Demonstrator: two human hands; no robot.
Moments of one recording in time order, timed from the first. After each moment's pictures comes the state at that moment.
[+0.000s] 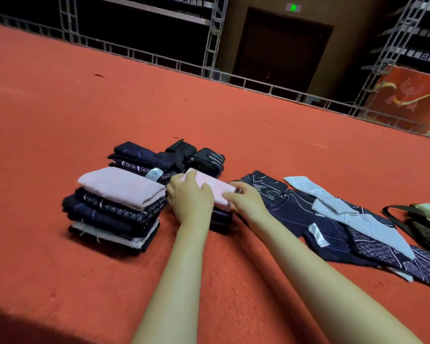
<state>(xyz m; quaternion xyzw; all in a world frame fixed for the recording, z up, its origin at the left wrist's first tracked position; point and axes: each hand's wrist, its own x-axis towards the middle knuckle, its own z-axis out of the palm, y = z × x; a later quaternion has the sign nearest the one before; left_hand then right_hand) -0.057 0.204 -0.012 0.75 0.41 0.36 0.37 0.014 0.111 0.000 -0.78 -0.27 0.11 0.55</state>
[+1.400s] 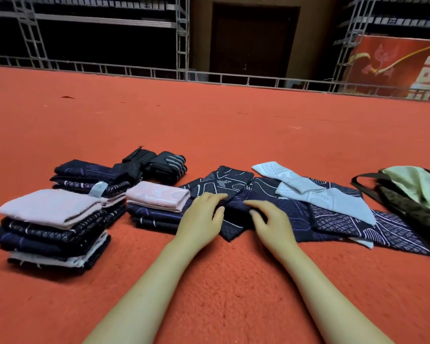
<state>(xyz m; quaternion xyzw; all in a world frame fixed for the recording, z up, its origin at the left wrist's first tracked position) -0.017 0.122 -0.038 0.93 0.06 0.25 0.27 0.061 -0.044 -0.045 -0.83 -0.34 -0.16 0.42</state>
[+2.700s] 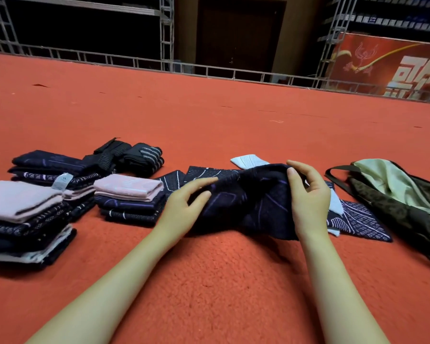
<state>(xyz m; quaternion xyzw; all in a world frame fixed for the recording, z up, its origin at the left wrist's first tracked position) -0.027 0.092 -0.017 0.81 -0.03 0.34 0.48 0.059 -0.112 0.022 -0.67 -0.19 -0.25 0.67</state>
